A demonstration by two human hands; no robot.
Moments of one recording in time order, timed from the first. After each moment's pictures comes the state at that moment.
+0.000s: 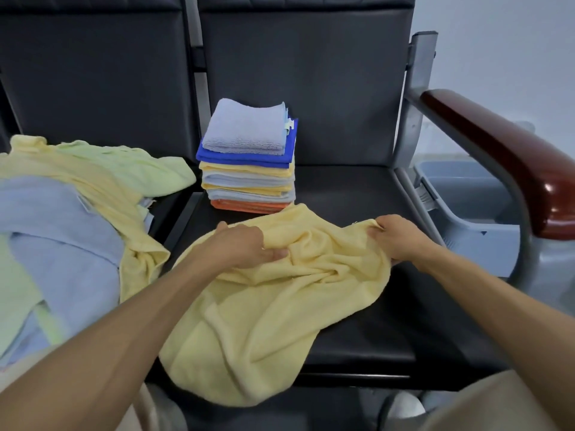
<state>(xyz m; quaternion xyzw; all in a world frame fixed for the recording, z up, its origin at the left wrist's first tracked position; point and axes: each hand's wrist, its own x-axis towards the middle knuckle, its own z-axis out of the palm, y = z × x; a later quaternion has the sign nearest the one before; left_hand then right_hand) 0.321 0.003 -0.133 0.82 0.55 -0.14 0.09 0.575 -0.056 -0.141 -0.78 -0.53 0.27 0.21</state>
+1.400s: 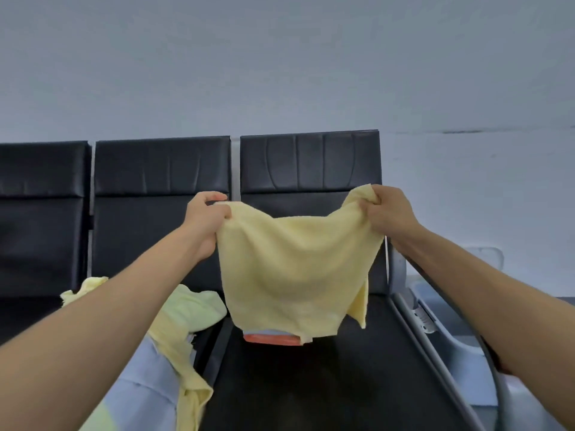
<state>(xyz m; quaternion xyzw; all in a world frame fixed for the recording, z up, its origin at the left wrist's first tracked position) 0.242 0.026 0.130 0.52 0.46 0.58 0.42 0.518 -0.036 0.128 -0.65 -0.54 0.06 0.53</state>
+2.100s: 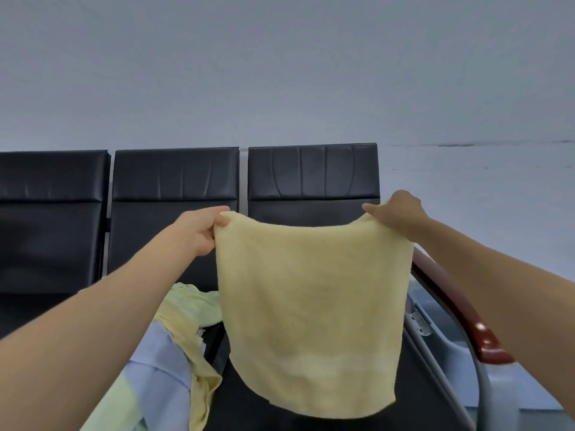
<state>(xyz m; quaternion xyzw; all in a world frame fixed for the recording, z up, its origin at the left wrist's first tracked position) 0.202 0.005 0.141 0.42 0.46 0.53 0.58 0.530 -0.065 0.155 -0.76 -0.49 0.05 0.42</state>
